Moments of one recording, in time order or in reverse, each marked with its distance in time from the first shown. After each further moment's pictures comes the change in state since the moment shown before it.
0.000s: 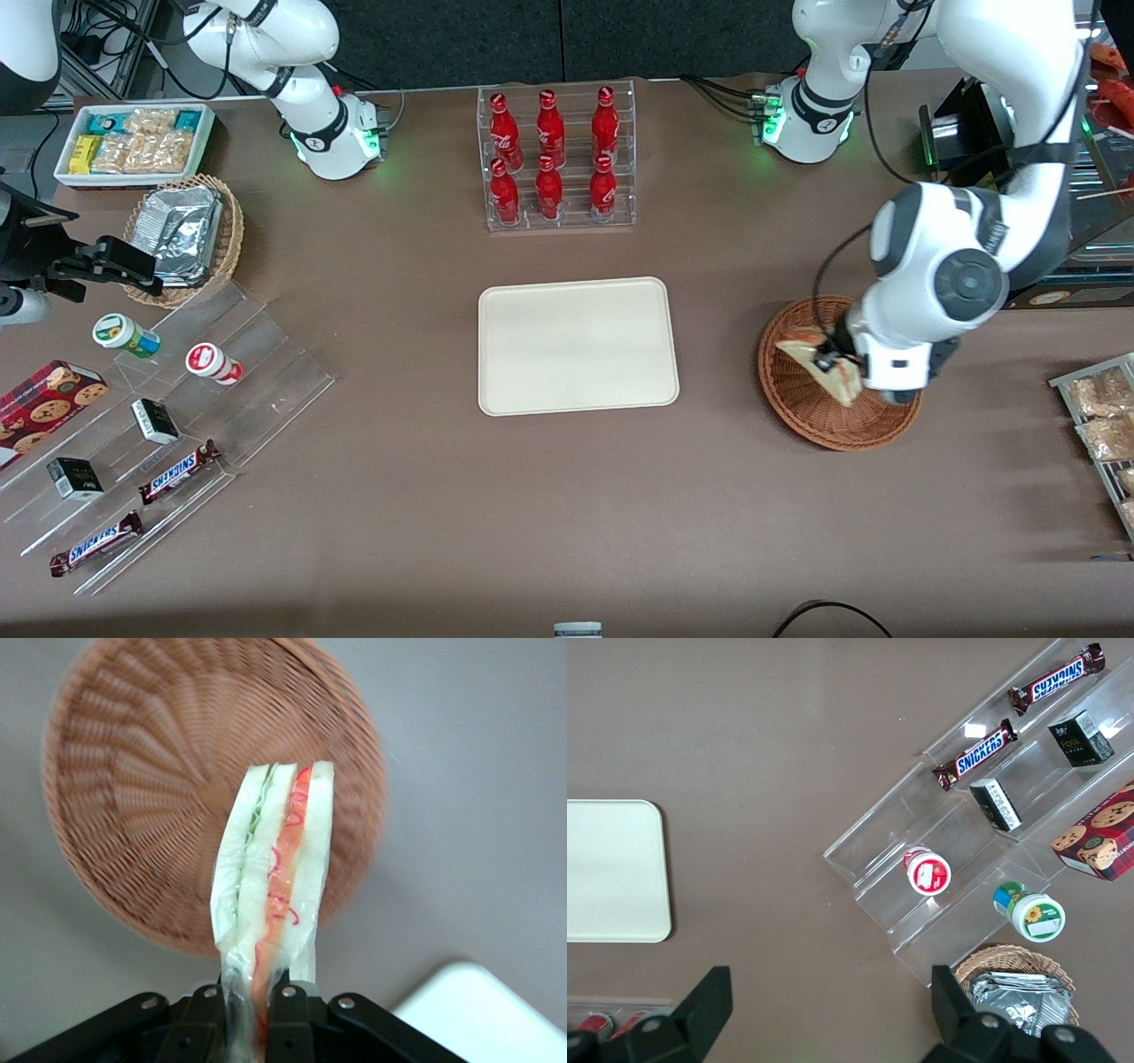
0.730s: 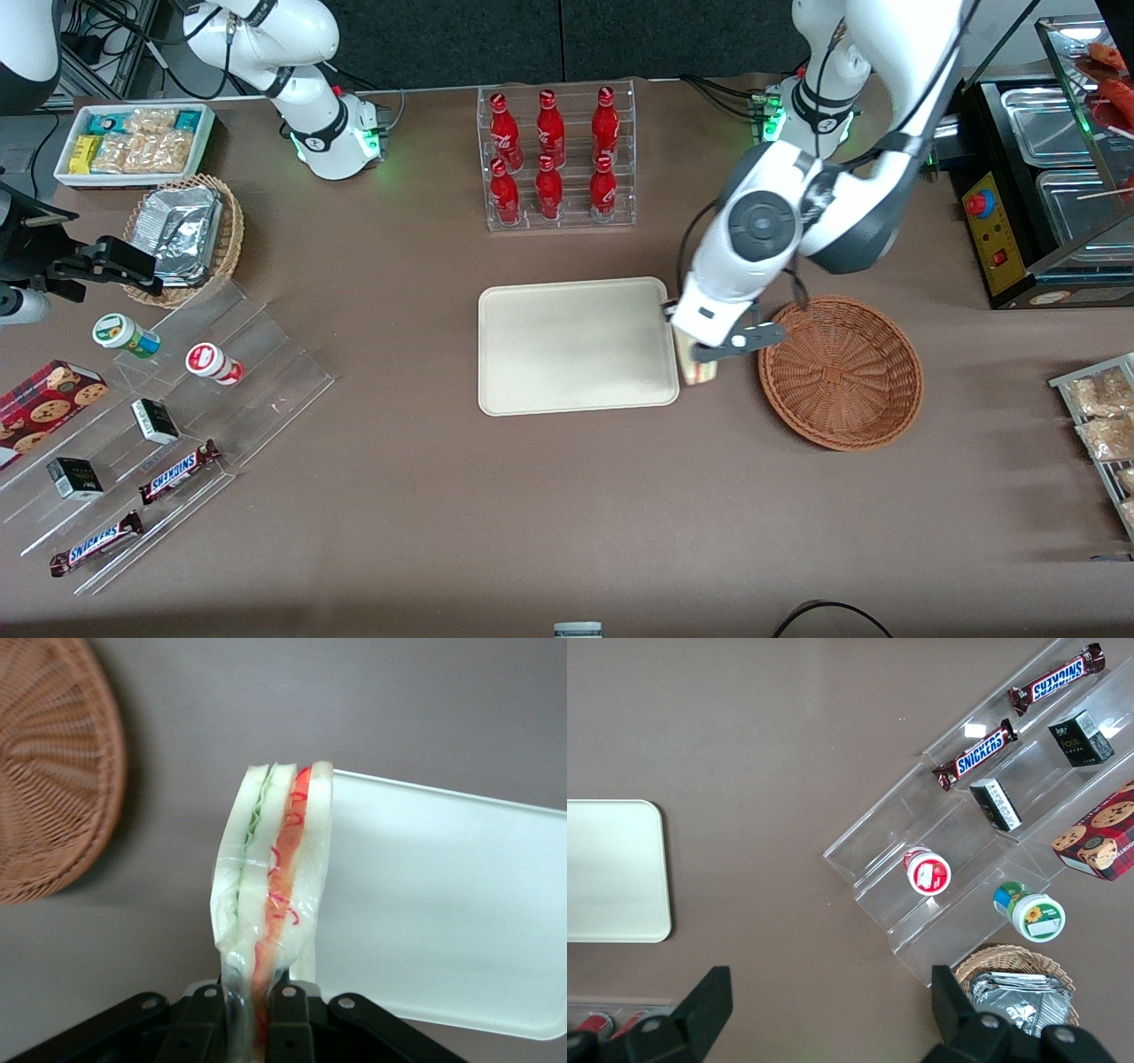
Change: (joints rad) arm -0.203 0.108 -0.148 0.140 0.061 -0.007 0.156
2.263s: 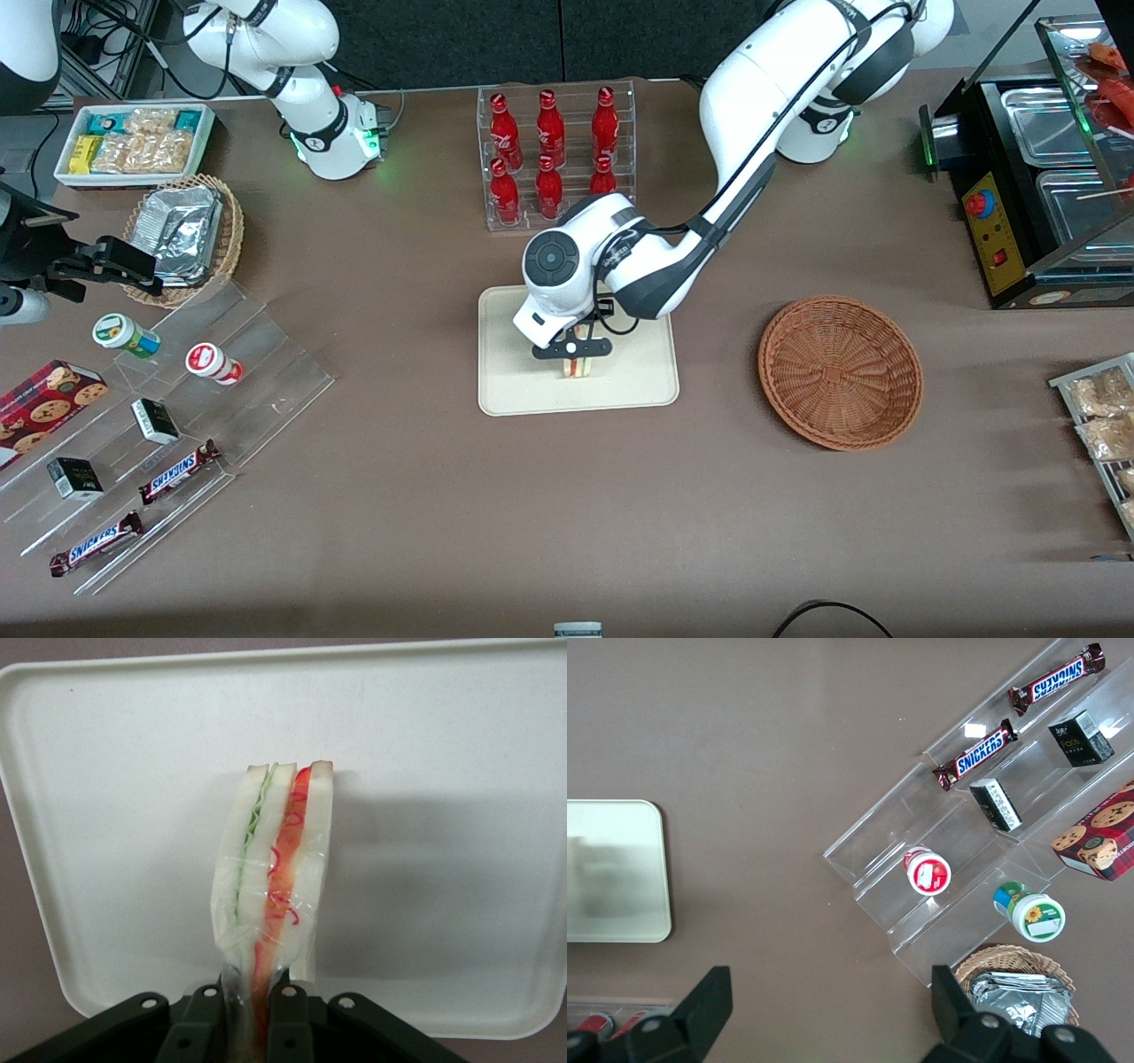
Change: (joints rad) arm -0.311 0.439 0.015 0.386 0.129 -0.038 -0.122
